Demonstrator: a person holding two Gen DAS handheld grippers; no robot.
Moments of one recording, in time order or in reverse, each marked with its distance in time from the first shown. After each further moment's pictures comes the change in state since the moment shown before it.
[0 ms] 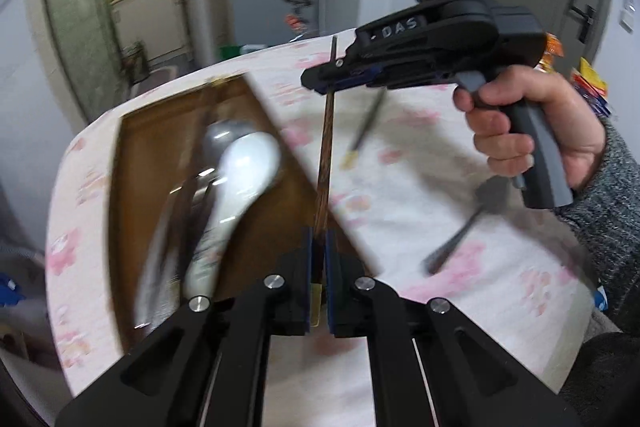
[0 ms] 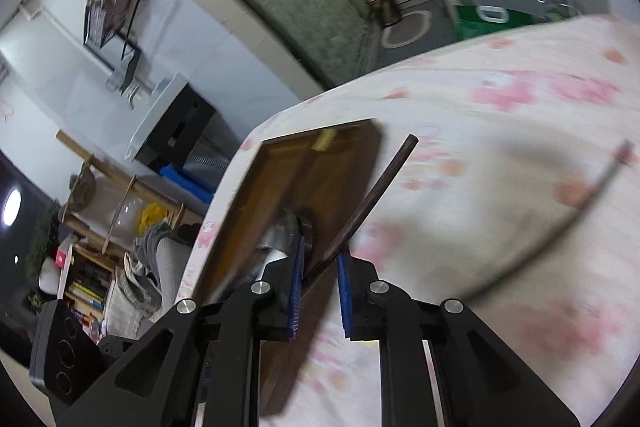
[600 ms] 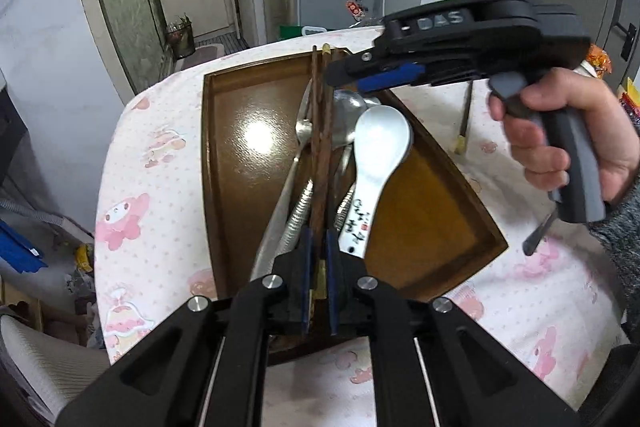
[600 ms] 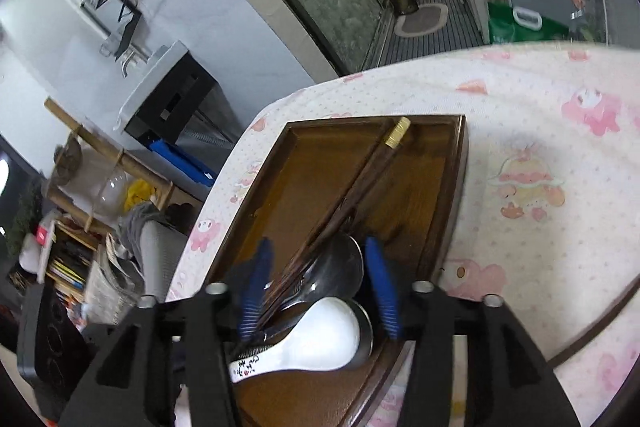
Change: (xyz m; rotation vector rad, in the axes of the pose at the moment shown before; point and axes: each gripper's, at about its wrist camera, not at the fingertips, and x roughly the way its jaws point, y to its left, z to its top) left arm -0.002 0.059 -0.010 -0.071 0.041 0.132; right arm 0.063 0.047 0.010 -0.082 0.050 -0.055
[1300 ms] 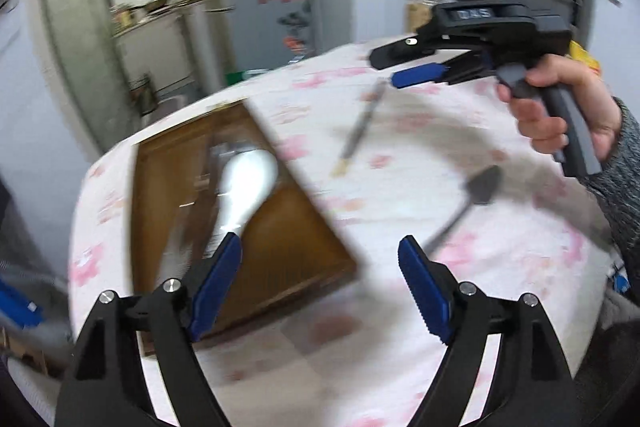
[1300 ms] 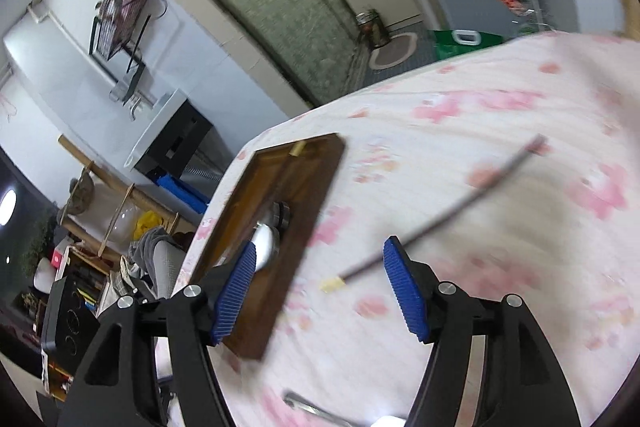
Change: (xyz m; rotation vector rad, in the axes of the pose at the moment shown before) left arm -0.031 -0.097 -0.002 0.188 -0.123 -0.114; right arm -0.156 -0.086 -0.060 0.096 -0.143 0.005
